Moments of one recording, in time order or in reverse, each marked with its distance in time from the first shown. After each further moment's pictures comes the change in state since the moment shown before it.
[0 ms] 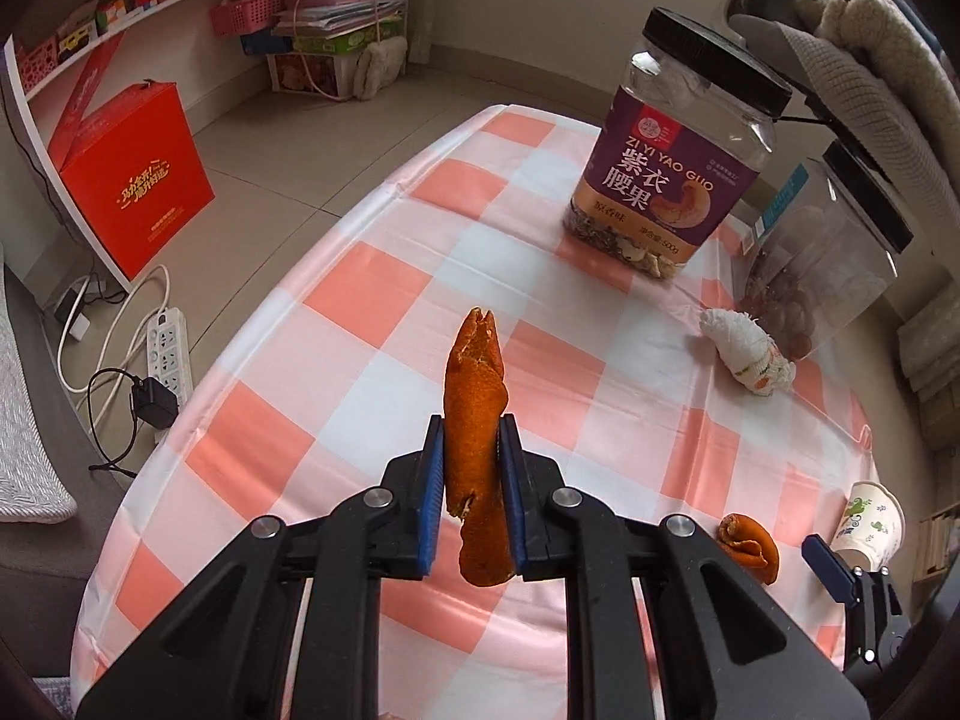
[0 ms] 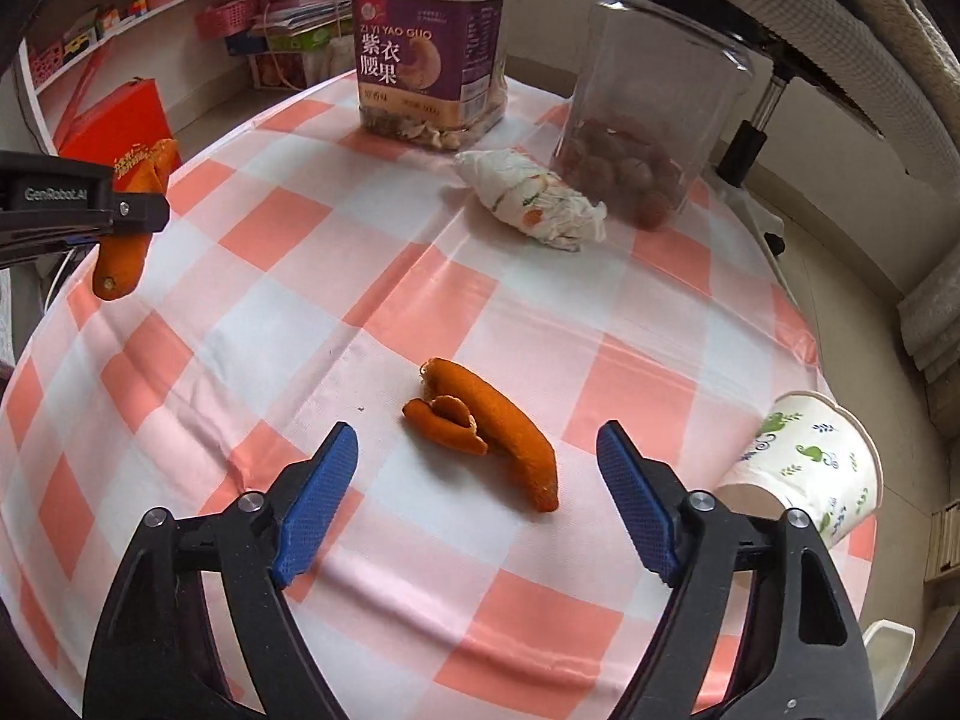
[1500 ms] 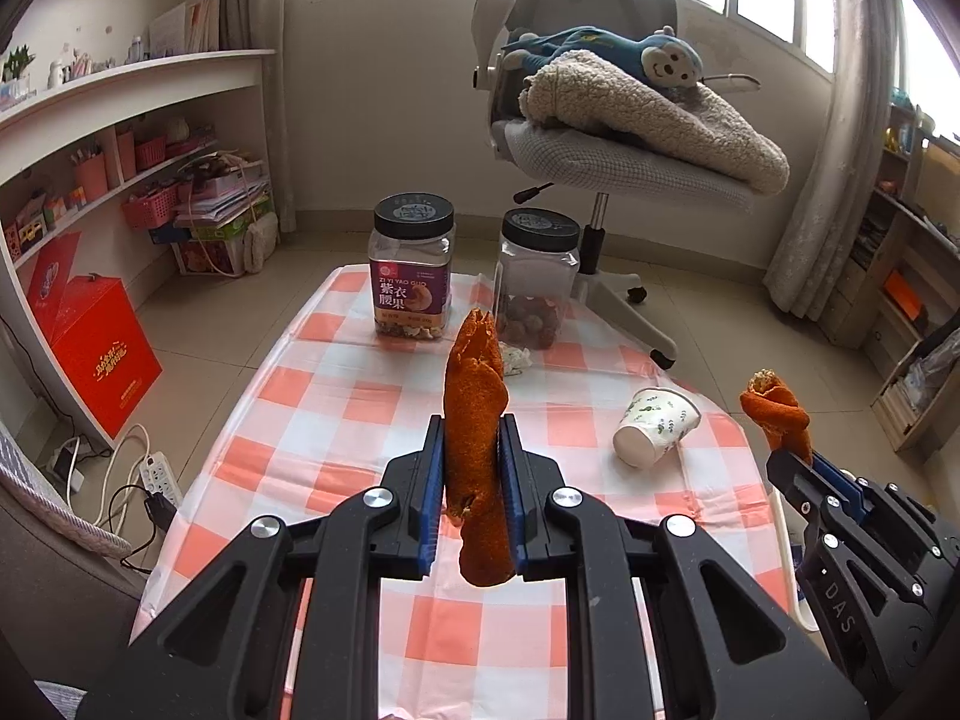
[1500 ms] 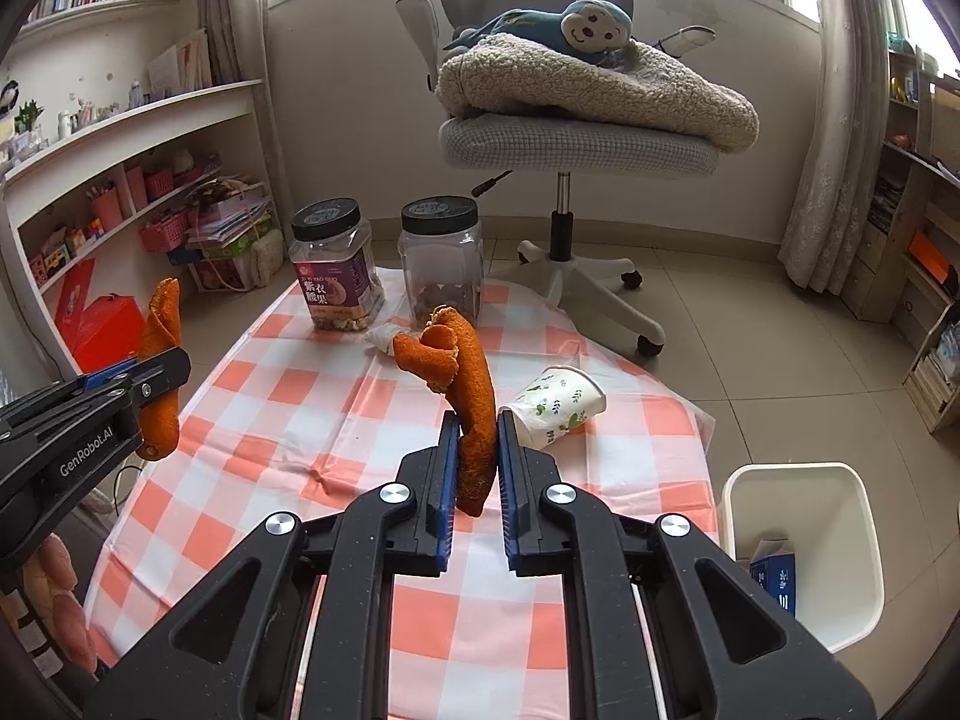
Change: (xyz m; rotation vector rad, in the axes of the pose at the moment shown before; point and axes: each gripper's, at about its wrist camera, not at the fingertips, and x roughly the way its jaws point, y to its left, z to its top) left arm -0.211 -0.072 -0.112 0.334 -0.331 -0.208; right arm -0.236 -0.049 -0.100 0.356 -0.372 -0.131
